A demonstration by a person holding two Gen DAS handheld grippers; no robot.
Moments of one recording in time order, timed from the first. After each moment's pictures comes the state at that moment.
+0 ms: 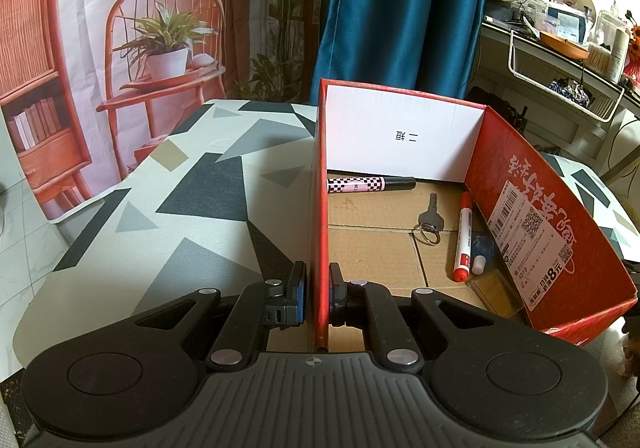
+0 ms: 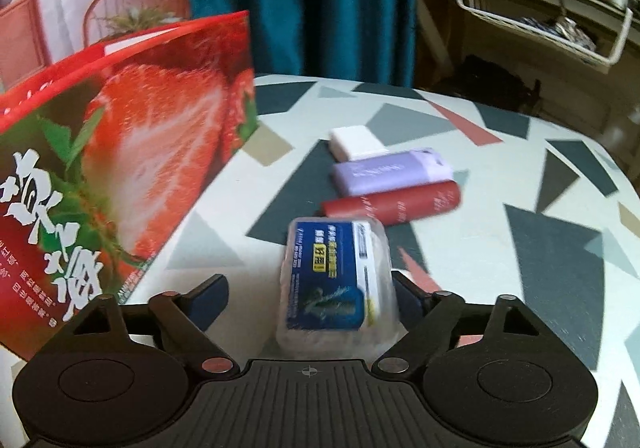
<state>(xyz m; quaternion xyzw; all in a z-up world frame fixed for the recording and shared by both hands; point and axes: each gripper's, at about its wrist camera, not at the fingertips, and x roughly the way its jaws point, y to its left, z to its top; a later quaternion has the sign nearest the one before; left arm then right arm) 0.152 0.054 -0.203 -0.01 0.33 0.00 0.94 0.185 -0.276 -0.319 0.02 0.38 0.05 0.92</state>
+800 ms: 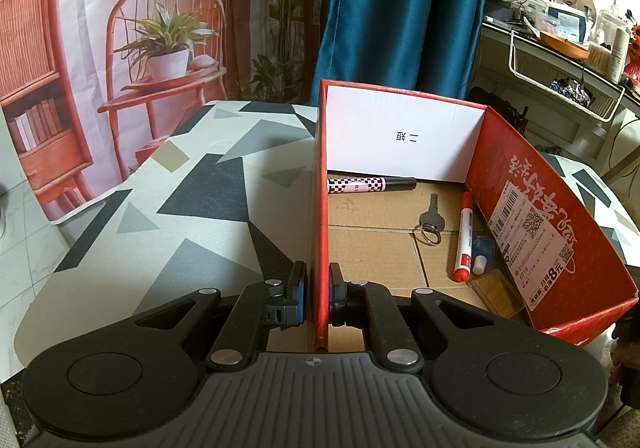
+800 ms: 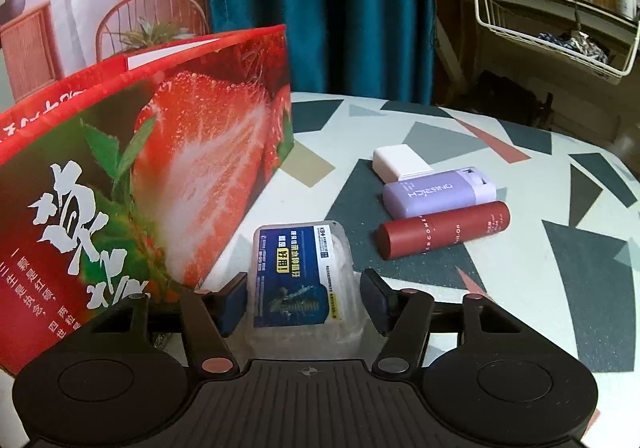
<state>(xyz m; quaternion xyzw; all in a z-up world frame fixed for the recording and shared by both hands) 0.152 0.054 -0.204 -0.01 0.33 0.00 0.94 0.186 -0.249 -0.320 0.04 0.35 0.06 0.94</state>
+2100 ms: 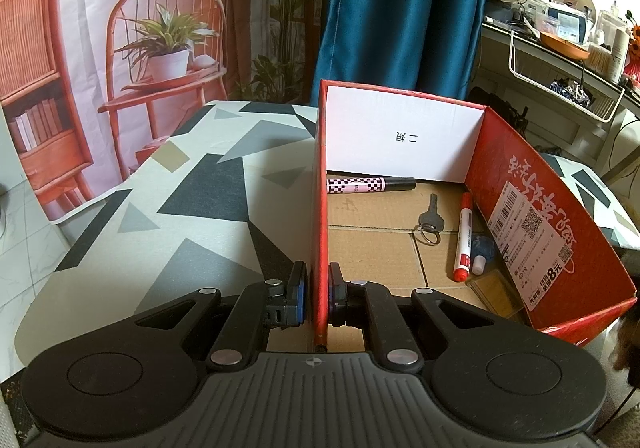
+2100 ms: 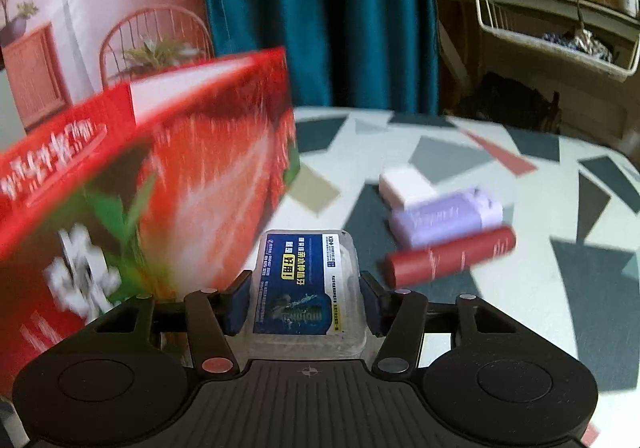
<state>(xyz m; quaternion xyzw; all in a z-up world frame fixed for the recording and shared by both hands) 0.152 0.053 -0.203 -0.01 0.33 0.00 0.94 0.198 -0.255 -0.298 0.06 0.33 0.07 0.94</state>
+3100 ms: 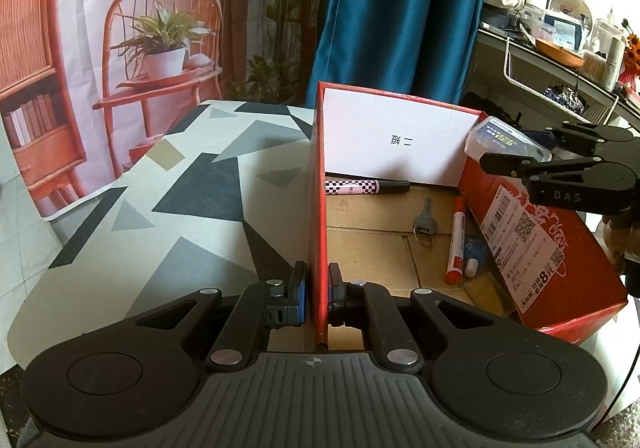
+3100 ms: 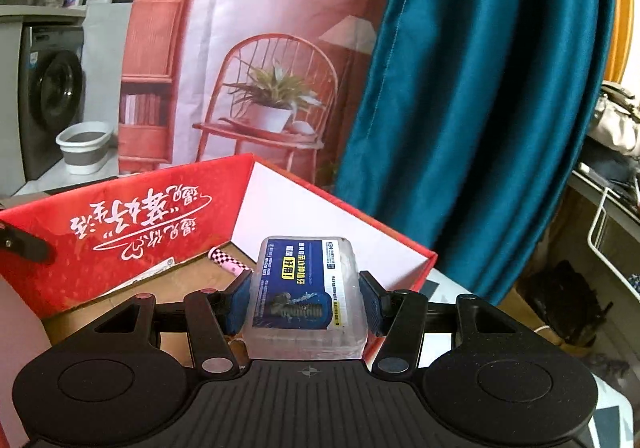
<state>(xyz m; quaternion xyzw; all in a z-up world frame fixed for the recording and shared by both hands) 0.150 0.054 -0.204 -0.02 0.33 0.00 0.95 0.249 -0.154 -0.207 -0.14 0.24 0.21 0.94</state>
